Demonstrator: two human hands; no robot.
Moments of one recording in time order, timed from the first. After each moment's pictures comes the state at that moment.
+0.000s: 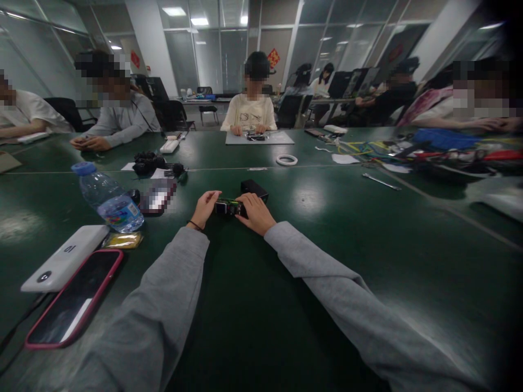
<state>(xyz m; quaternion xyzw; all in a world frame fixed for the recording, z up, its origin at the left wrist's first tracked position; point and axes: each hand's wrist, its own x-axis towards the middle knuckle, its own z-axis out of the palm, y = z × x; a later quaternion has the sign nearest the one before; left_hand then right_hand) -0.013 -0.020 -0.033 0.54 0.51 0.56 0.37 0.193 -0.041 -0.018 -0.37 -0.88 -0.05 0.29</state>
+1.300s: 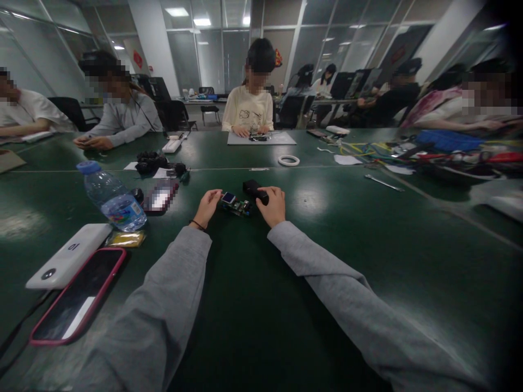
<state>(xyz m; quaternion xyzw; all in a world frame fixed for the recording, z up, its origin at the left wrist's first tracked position) -0.013 -0.023 -0.030 0.52 0.51 0.56 0.40 0.215 -0.011 -0.038 -0.54 -0.70 0.01 0.46</state>
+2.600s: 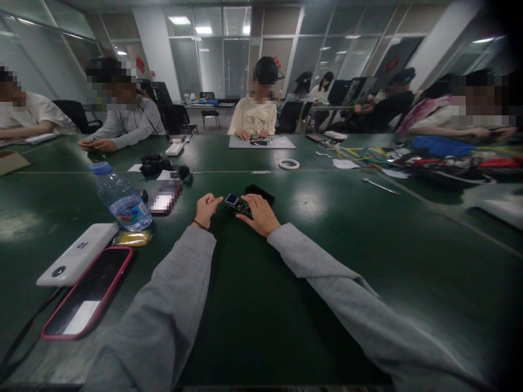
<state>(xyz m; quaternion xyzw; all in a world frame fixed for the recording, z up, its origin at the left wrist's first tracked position) -0.019 -0.033 -0.021 0.45 0.49 0.61 0.43 0.187 -0.045 -0.019 -0.38 -0.87 -0.06 0.31</state>
